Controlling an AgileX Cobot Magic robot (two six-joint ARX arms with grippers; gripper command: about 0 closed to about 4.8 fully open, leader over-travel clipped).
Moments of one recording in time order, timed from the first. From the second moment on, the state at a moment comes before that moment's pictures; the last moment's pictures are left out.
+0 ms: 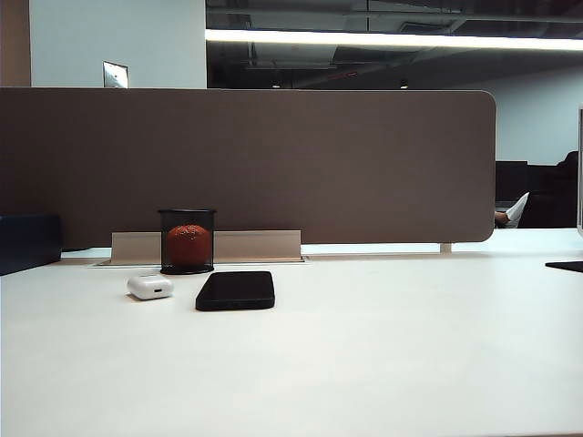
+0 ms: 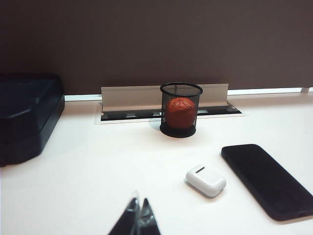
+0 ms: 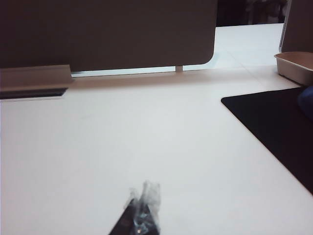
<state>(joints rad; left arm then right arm) -0.05 0.01 0.01 0.05 0.07 0.00 -0.02 0.00 0.03 -0.05 -0.08 0.06</state>
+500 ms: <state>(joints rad) -0.05 0.01 0.01 0.04 0.07 0.00 -0.02 0.00 0.01 0.00 -0.02 0.01</state>
